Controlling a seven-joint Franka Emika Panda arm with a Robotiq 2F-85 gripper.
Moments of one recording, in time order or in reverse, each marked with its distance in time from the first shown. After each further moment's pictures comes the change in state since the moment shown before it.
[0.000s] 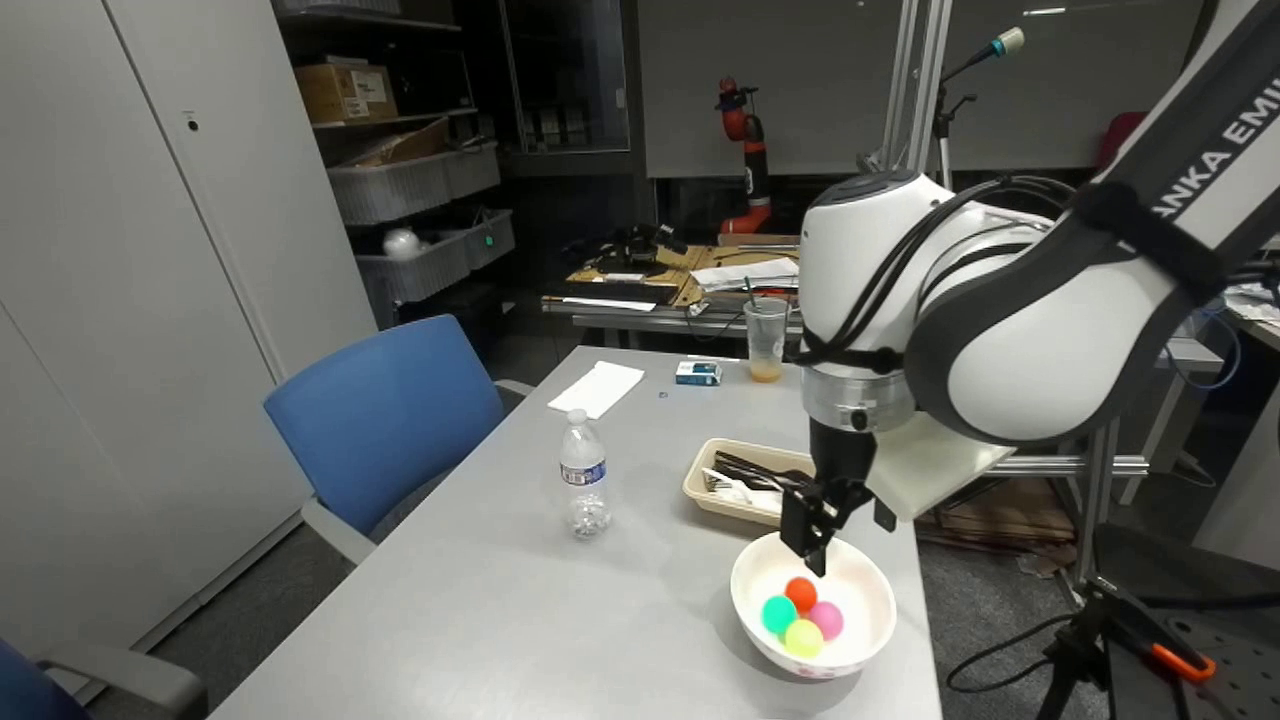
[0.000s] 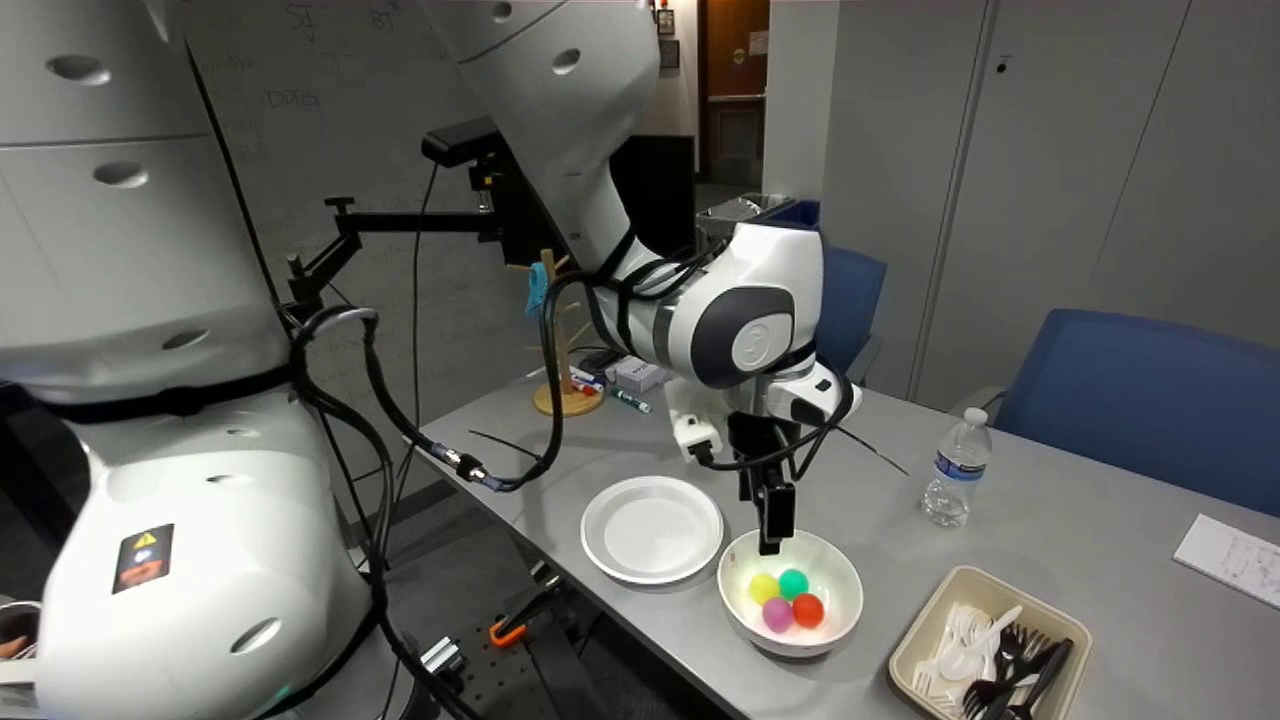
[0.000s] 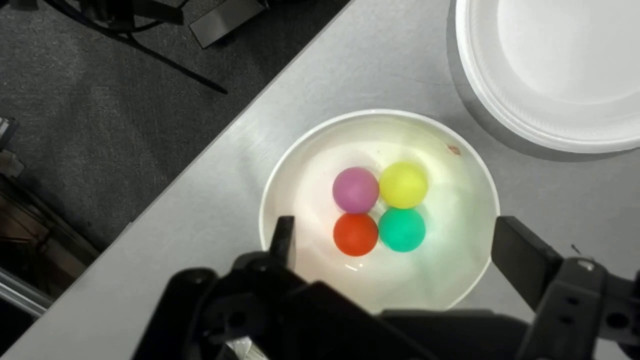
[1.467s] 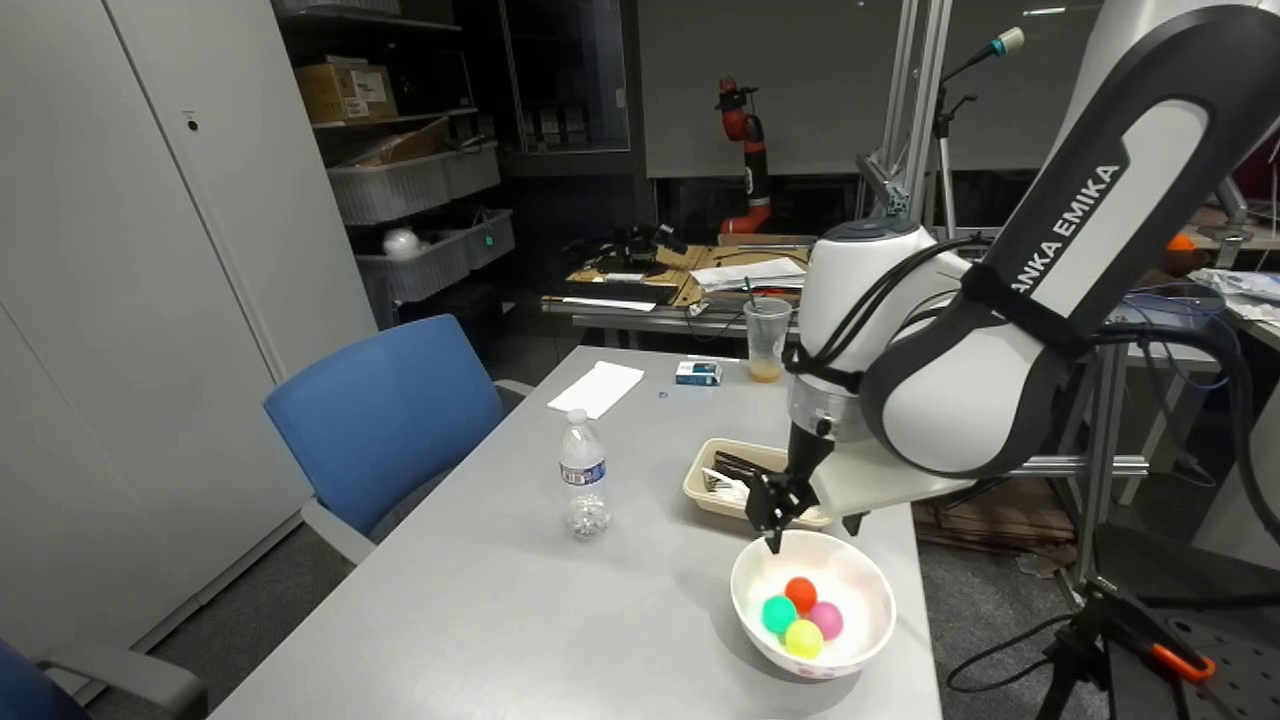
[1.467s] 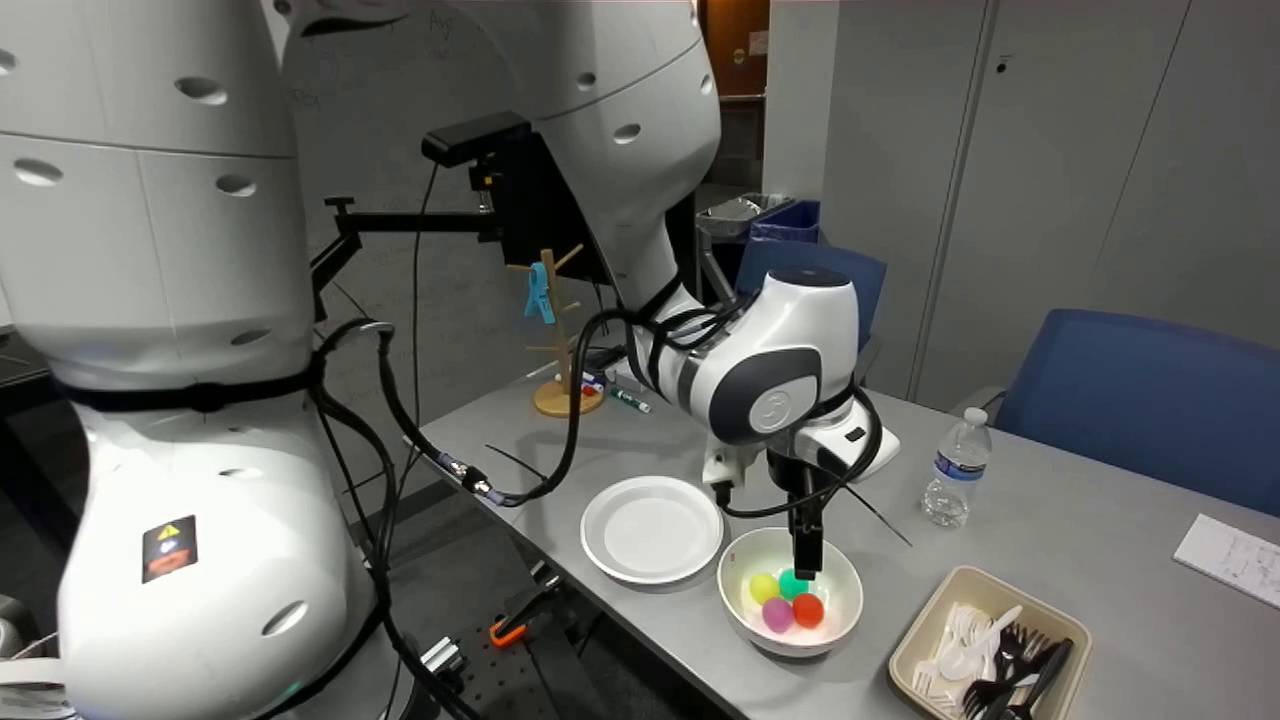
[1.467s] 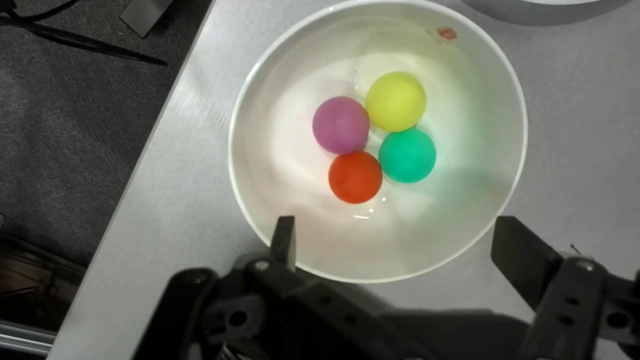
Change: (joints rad) arm 0.087 0.162 -0.152 0.043 0.113 0.250 0.096
